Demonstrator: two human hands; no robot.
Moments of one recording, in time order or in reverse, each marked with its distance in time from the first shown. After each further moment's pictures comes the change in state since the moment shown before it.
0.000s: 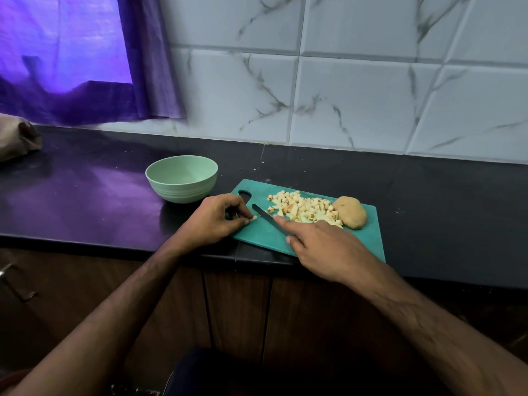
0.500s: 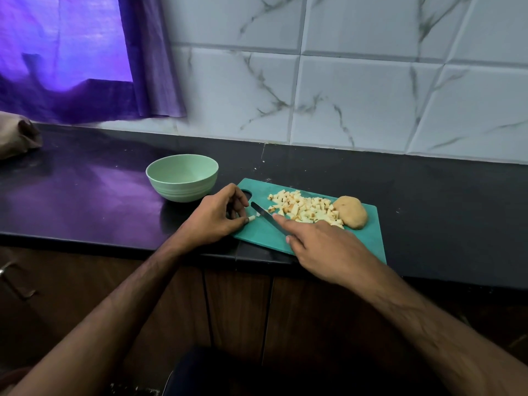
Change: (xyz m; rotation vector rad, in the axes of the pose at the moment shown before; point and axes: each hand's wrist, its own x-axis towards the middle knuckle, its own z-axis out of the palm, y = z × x) left_hand -0.002 0.004 0.000 -0.075 0.015 -0.035; right_hand -0.004 -0.003 -0.001 -0.005 0.019 -0.014
